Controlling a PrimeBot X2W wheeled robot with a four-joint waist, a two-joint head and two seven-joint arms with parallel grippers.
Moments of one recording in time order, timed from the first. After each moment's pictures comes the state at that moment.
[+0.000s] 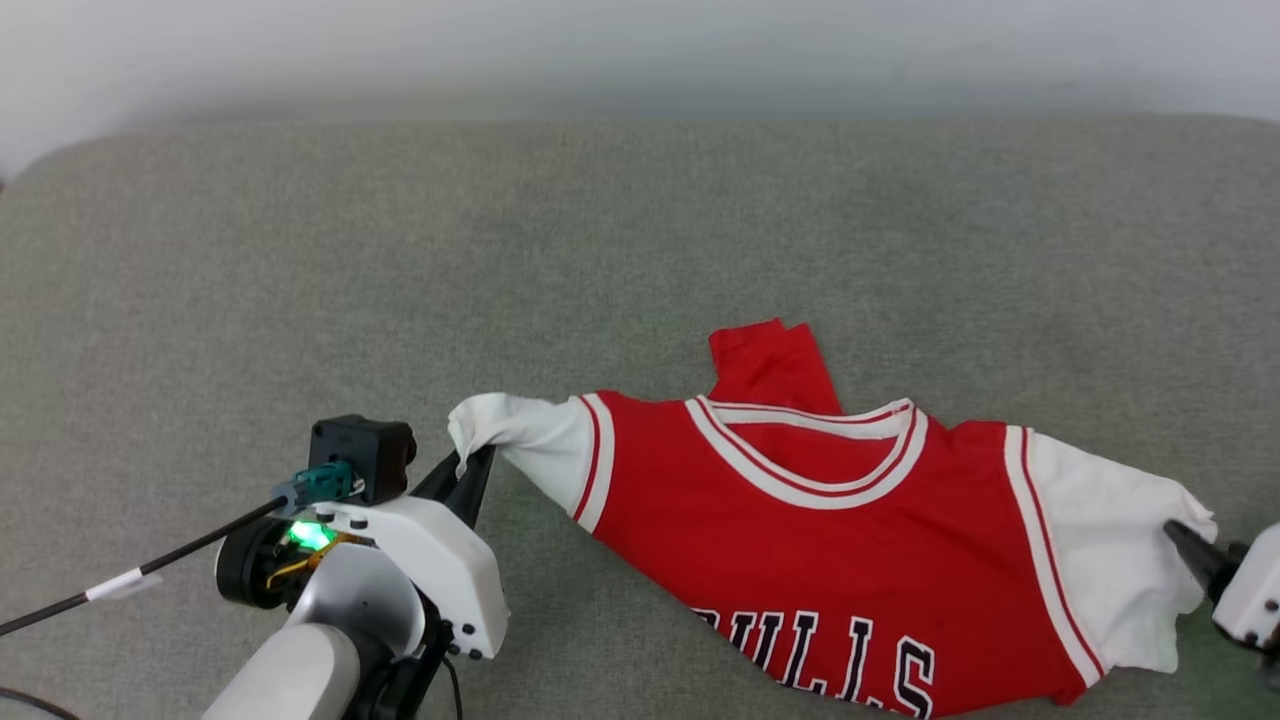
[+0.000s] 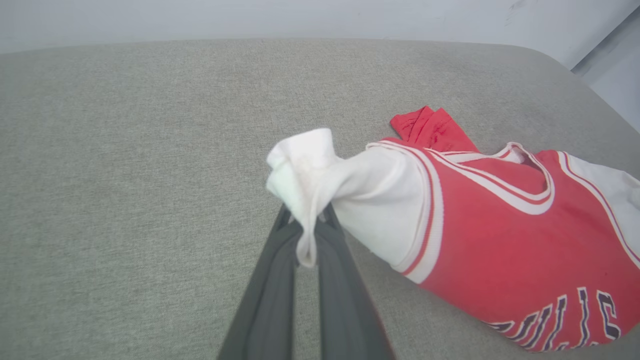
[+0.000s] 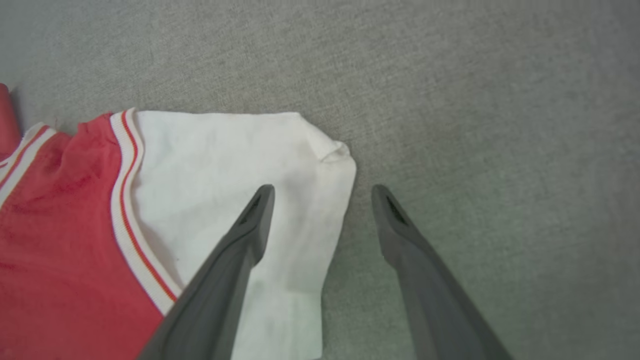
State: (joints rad) left arm -0.22 0.43 -0.47 -0.12 -0.58 0.23 0.30; right arm -0.18 -0.23 -0.35 0.29 0.42 0.13 0.67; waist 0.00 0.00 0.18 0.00
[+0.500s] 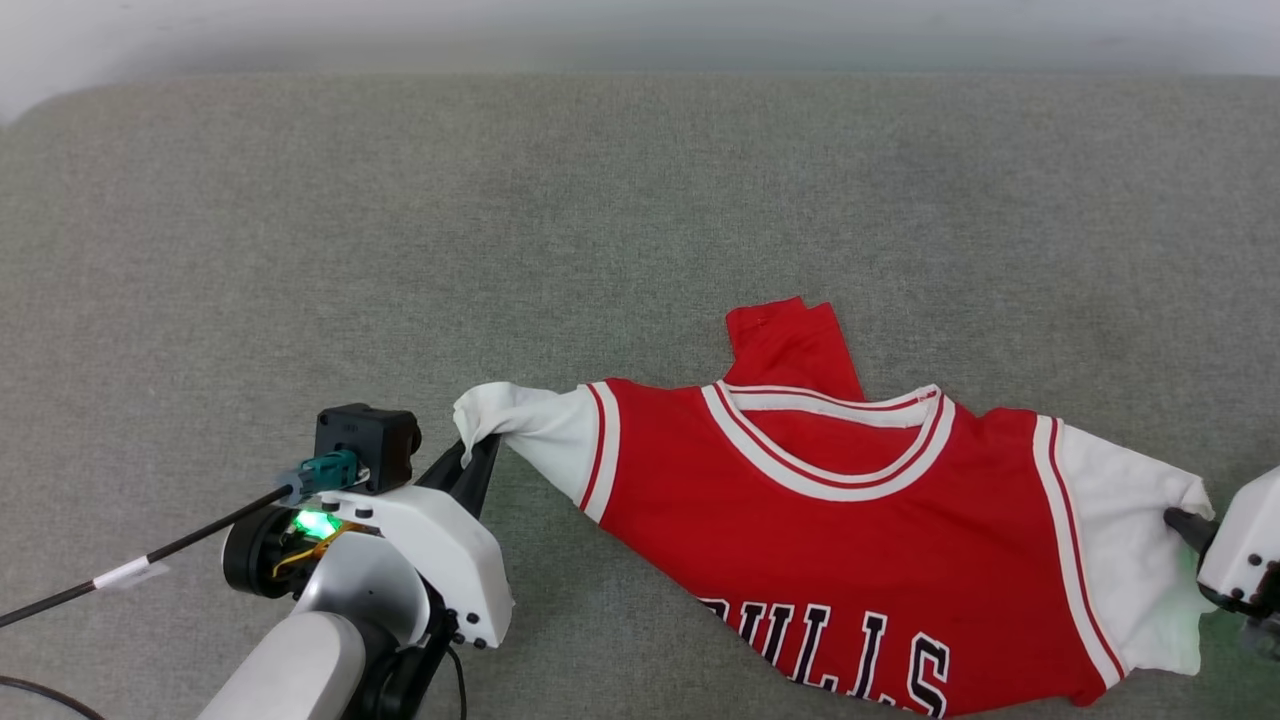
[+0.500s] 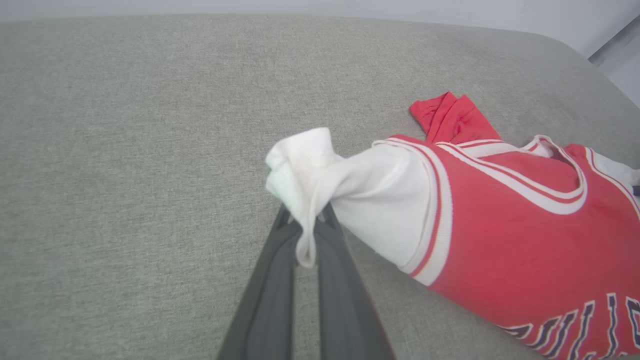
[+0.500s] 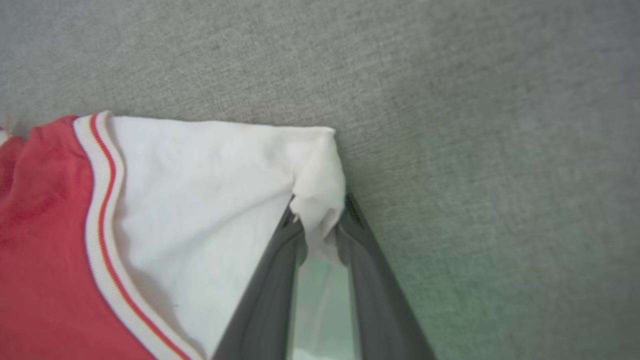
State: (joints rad) left arm -0.25 0.42 -0.48 -0.09 -0.59 0.22 0.29; right arm -0.32 -0.25 -0.31 0.44 0.43 0.13 0.78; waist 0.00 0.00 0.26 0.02
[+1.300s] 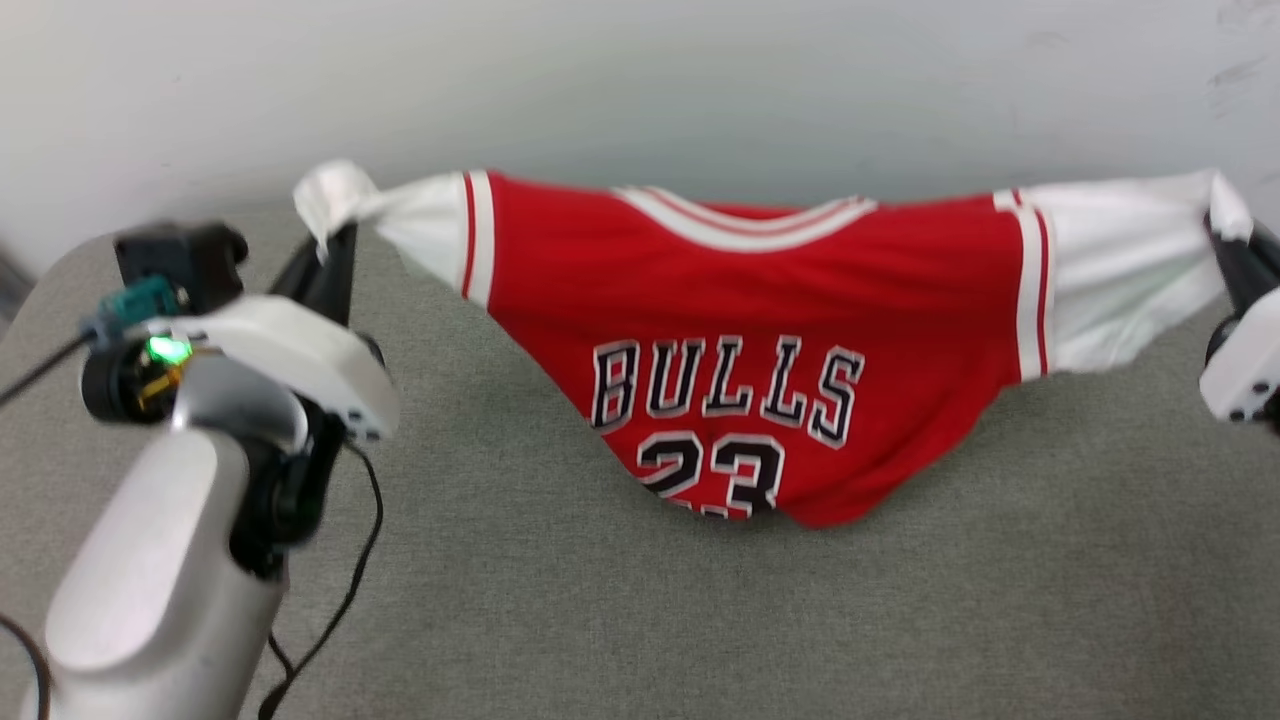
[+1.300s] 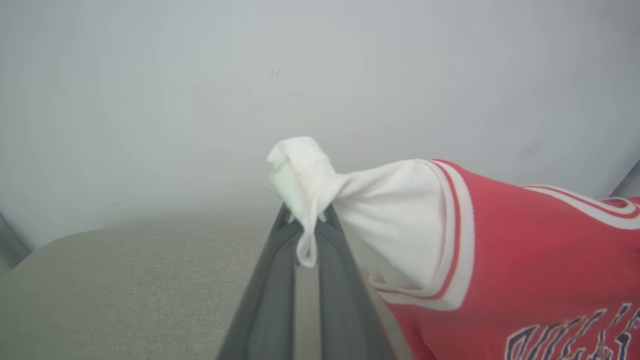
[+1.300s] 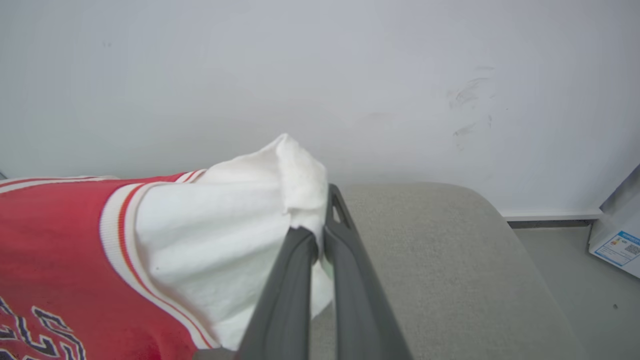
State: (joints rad) left arm -0.49 0.43 -0.33 0.09 -0.64 0.17 0.13; right arm -0.47 -0.28 -0.16 0.14 0.32 0.13 0.47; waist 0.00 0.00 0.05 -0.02
